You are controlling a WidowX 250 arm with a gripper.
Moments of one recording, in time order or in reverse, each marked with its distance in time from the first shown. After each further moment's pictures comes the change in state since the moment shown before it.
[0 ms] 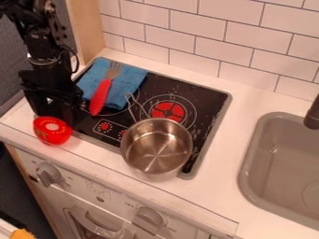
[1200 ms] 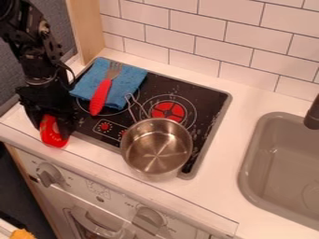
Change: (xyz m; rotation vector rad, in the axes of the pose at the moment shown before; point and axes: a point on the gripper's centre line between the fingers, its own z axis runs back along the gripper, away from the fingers) arm -0.032 -0.006 -0.015 -0.014 0.027 0.007
